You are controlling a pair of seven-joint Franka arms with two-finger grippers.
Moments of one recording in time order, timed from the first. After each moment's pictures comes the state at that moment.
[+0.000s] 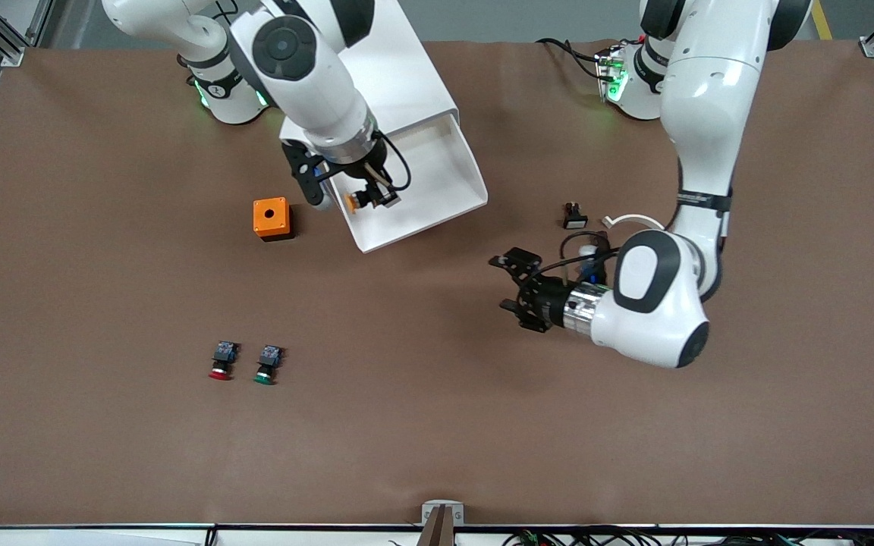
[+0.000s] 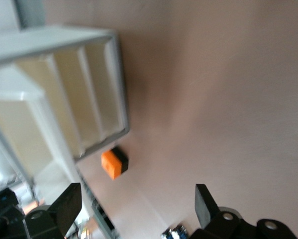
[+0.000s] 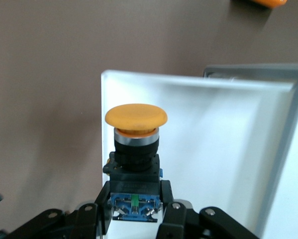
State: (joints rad) left arm -0.48 0.77 0.22 -1.24 -0.95 1.56 -2.14; right arm 0.73 0.18 0.00 -1.76 0.21 2.00 1.77
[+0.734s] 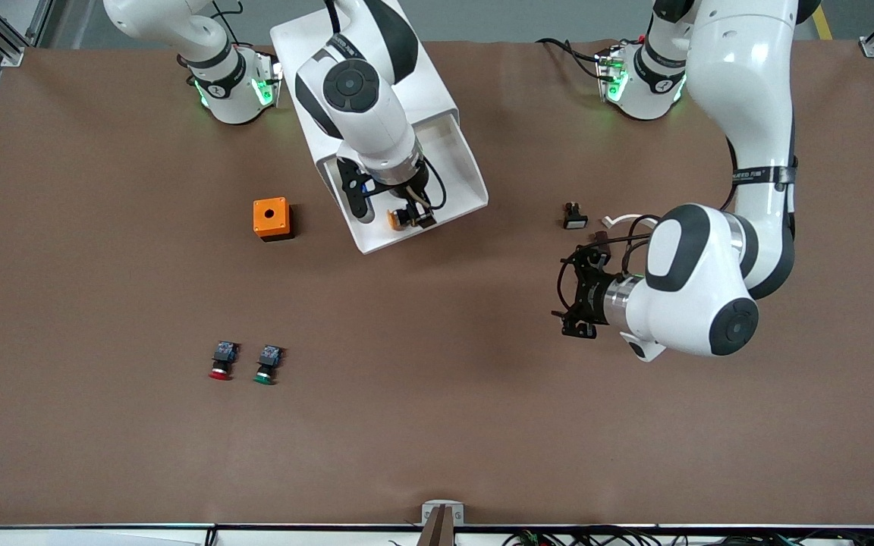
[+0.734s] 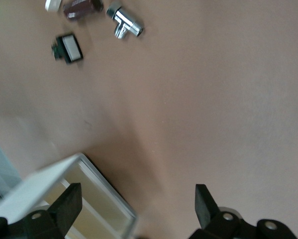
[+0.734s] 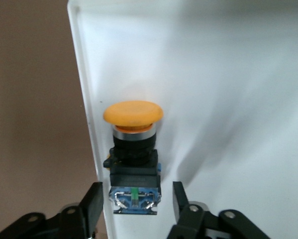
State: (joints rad) left arm -0.50 0.67 0.26 -1.23 -0.59 1.52 -1.54; right arm 0.80 0.30 -0.01 -1.77 0.21 2.20 1.91
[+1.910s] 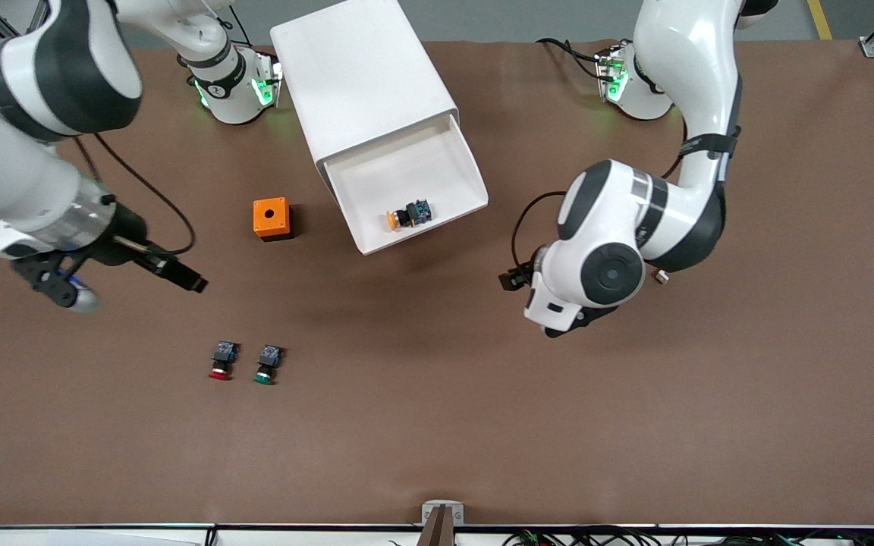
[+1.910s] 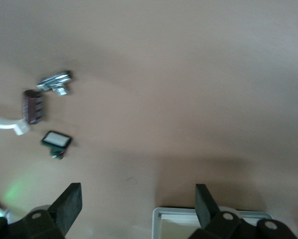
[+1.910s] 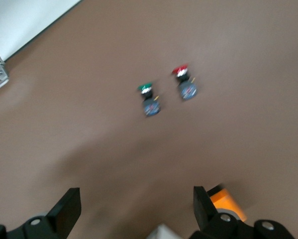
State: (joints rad) left arm -0.70 0.66 0.25 -1.24 -0.38 1.58 -0.78; right arm 0.21 0.15 -0.09 -1.62 0.16 1.84 0.54
